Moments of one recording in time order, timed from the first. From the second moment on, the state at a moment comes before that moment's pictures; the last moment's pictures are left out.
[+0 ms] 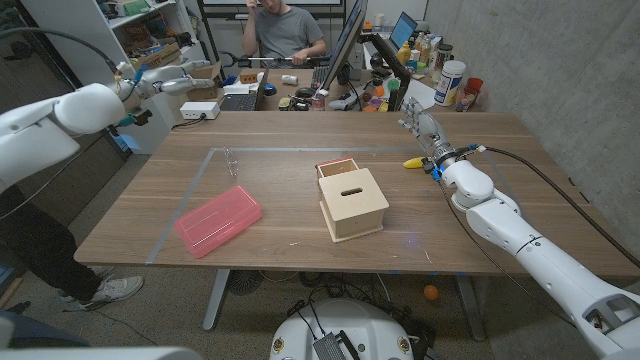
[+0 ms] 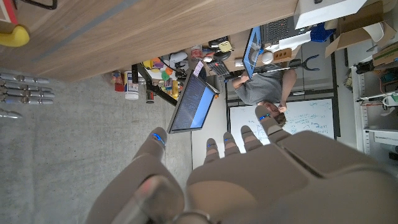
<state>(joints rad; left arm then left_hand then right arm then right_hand) 0.71 1.27 0.28 -1.58 0.05 -0.14 -0.12 0.21 -0.03 0.56 -0.08 0.25 -0.08 -0.15 0.20 0.18 -0.10 -0.09 0.22 0.18 -0.10 -0.01 0.19 0.17 -0.10 0.06 0.55 0.17 -0.85 -0.60 -0.40 -1.56 0.45 0.22 -0.09 0.03 0.08 0.28 0.15 0.27 -0.03 0.05 0.18 0.17 -0.01 0.04 0.20 0.18 -0.09 -0.02 0.18 0.18 0.14 -0.03 0.19 0.17</state>
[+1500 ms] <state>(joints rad) 0.31 1.20 0.53 -1.34 0.78 -0.48 -0.13 0.20 -0.05 0.44 -0.05 0.29 -0.17 -0.20 0.18 0.19 -0.17 -0.09 0.19 0.19 -0.17 -0.03 0.19 0.18 -0.13 0.03 0.44 0.18 -0.85 -0.57 -0.44 -1.62 0.37 0.13 -0.21 0.03 0.08 0.28 0.15 0.27 -0.03 0.05 0.18 0.17 -0.01 0.04 0.20 0.18 -0.09 -0.02 0.18 0.18 0.14 -0.03 0.19 0.17</state>
